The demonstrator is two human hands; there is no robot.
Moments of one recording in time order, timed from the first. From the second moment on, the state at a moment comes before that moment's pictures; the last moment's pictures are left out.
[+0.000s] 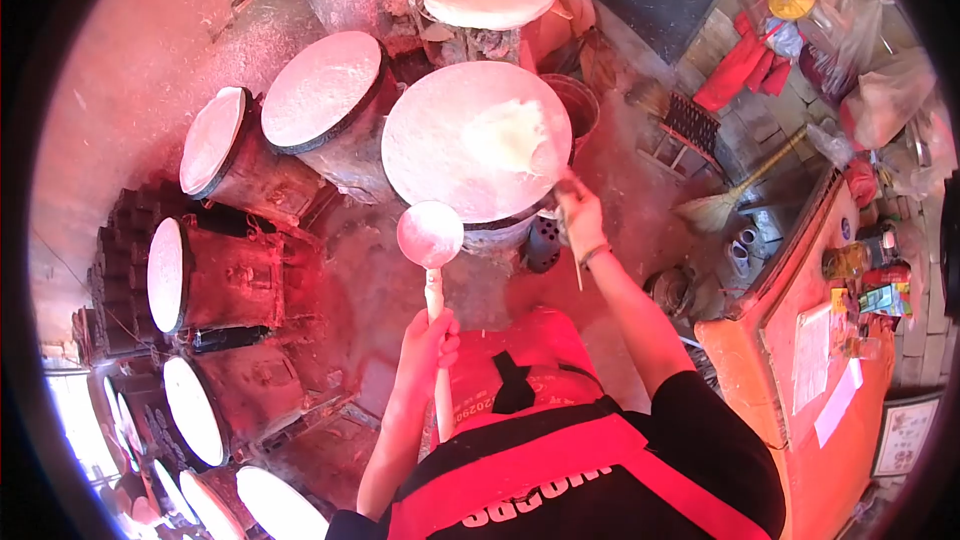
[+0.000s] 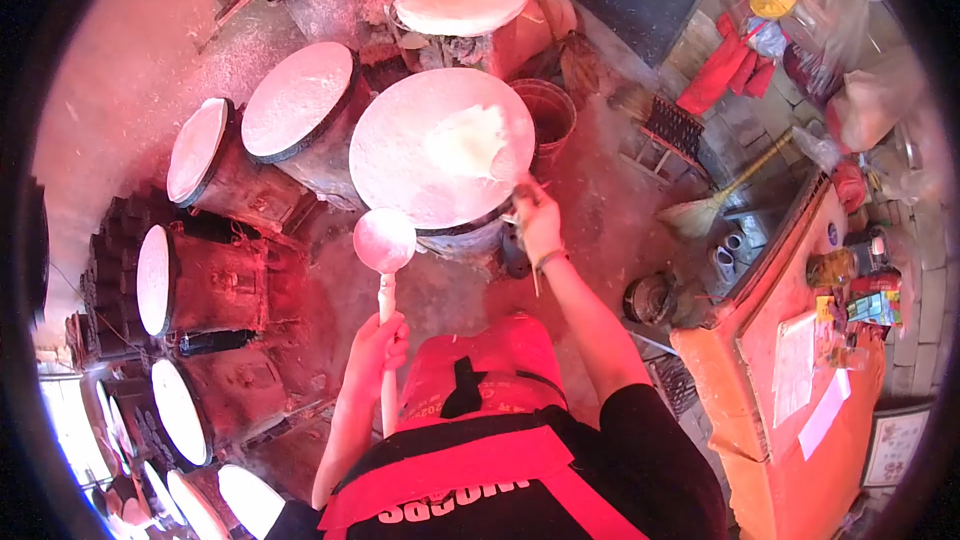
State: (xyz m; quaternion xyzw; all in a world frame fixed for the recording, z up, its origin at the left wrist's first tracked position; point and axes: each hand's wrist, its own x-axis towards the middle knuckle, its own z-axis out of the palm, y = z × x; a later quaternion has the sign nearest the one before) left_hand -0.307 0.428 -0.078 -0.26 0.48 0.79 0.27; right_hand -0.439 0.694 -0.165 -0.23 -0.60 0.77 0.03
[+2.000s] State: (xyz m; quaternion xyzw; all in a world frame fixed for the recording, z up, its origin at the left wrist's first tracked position) left_hand -0.388 -0.013 -0.100 -0.43 0.16 0.89 0.01; right_hand -0.638 0.155 -0.181 0.38 -0.86 0.33 -0.11
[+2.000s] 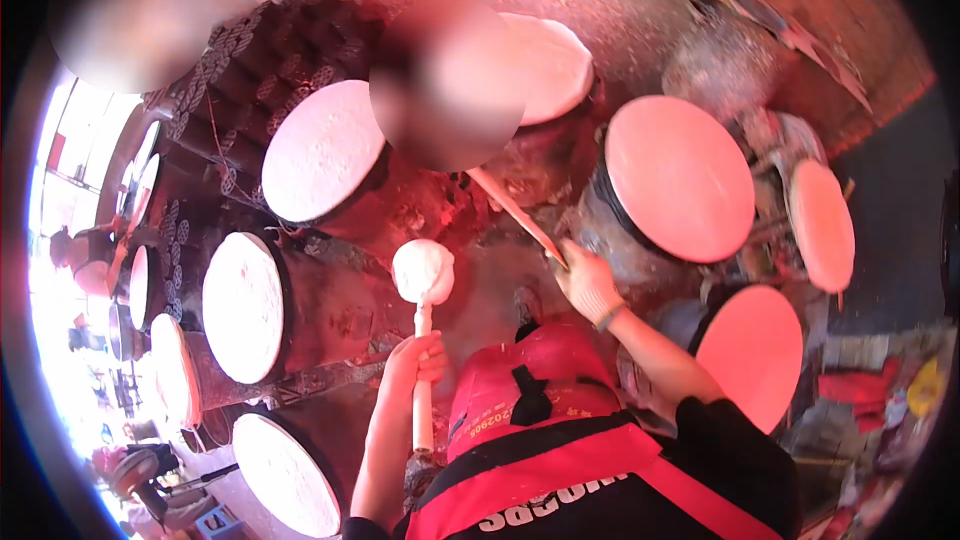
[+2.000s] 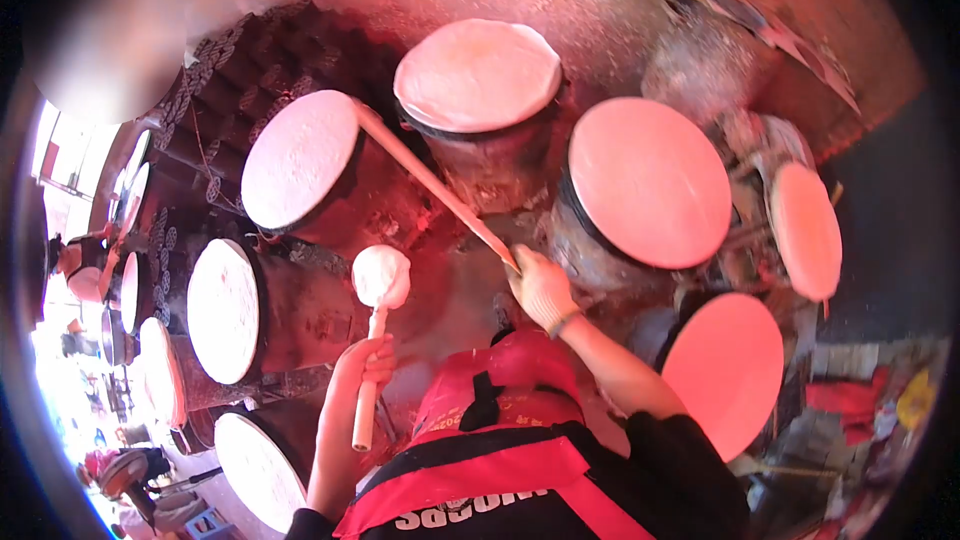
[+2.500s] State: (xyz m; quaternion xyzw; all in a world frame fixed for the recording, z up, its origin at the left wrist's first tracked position) left_hand -0.490 -0.154 -0.067 -0.44 0.17 0.87 -0.16; right_hand -0.832 -0.159 -0.209 0.49 -0.84 0.23 -0.02
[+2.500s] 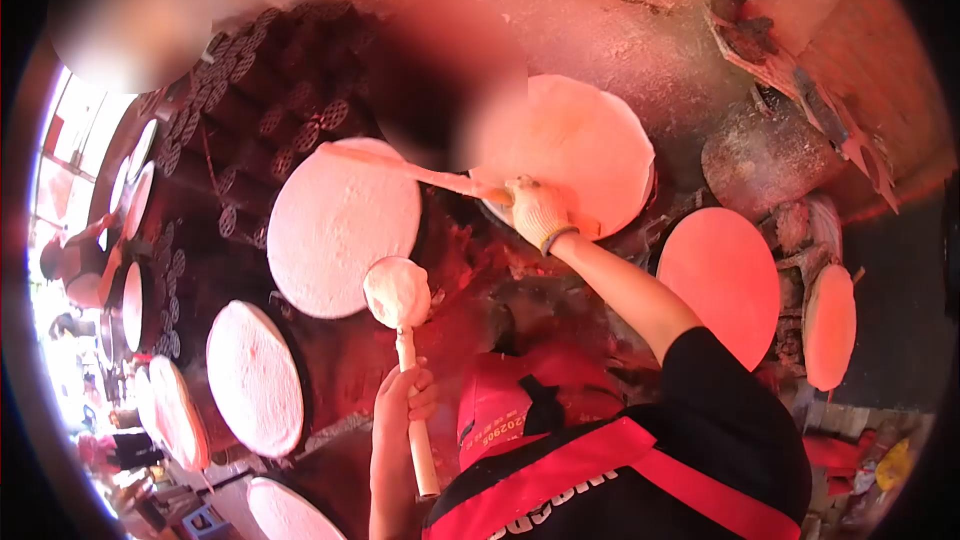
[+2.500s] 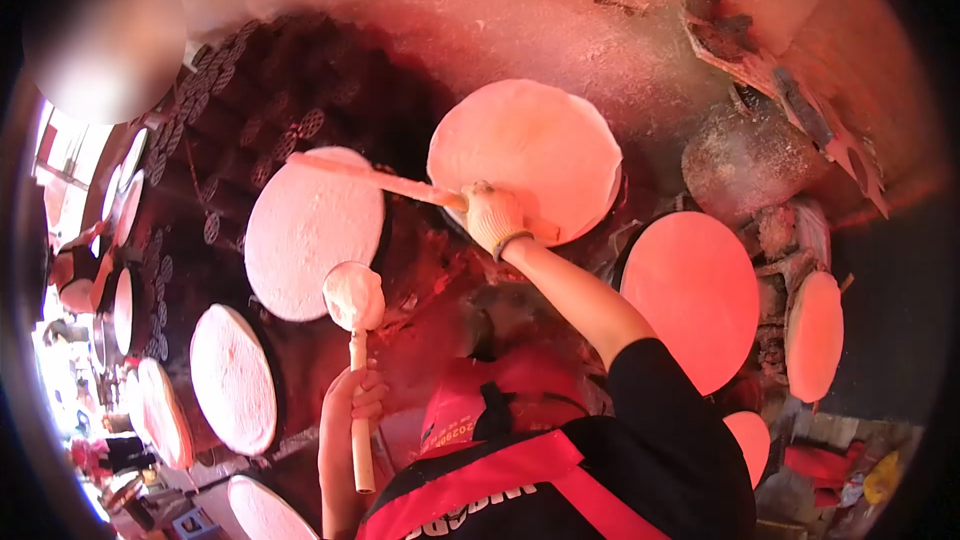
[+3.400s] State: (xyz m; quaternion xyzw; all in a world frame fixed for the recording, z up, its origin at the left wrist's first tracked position) left_hand -0.747 -0.182 -0.050 -0.16 0.09 0.98 0.08; right_hand -0.986 0.659 -0.048 -0.28 -0.58 0.71 0.29
